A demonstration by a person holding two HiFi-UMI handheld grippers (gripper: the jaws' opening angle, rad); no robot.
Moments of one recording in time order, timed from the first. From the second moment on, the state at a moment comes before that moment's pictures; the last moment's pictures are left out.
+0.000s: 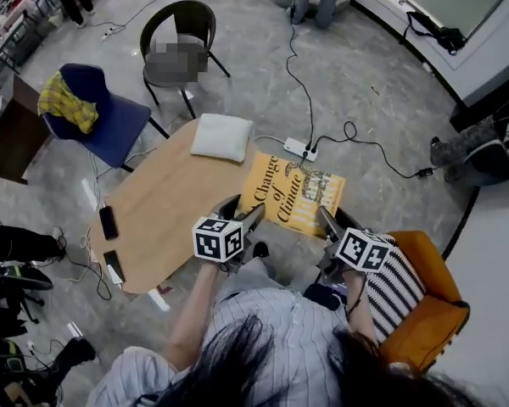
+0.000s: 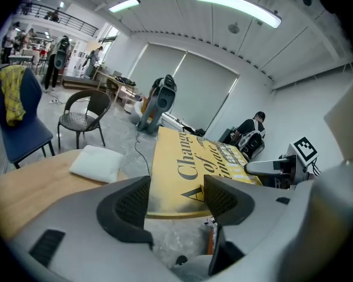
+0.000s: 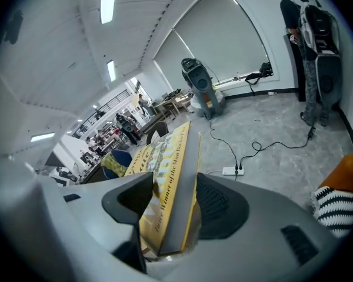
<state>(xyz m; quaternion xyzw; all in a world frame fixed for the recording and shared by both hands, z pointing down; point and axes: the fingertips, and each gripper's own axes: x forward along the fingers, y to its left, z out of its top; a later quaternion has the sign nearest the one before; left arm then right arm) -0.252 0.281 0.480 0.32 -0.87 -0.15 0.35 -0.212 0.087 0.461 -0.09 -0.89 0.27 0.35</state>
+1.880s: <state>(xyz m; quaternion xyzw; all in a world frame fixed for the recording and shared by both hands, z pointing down) -0.302 0.530 0.700 -0.16 -0.85 -0.30 0.40 -0.443 0.393 0.713 -0.50 -0.64 0.01 0.59</state>
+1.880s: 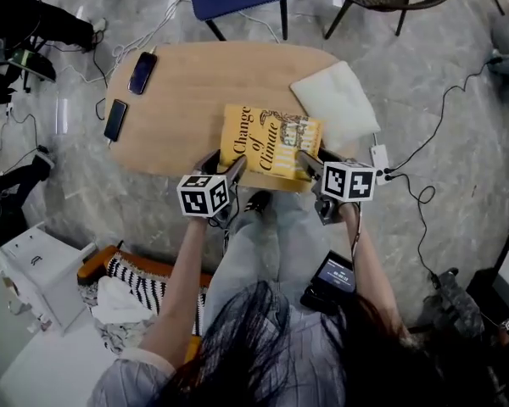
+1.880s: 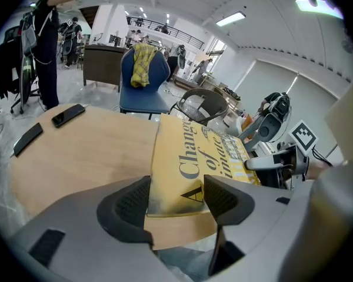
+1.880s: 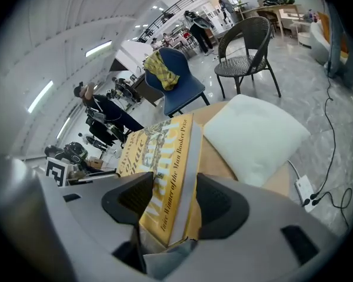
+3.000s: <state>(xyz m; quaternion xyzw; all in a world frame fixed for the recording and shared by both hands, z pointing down) -0.283 0.552 0.872 -0.15 -0.78 -0.33 0.52 -0.410 0.387 0.884 -0.45 -0.62 -0.06 0.64</state>
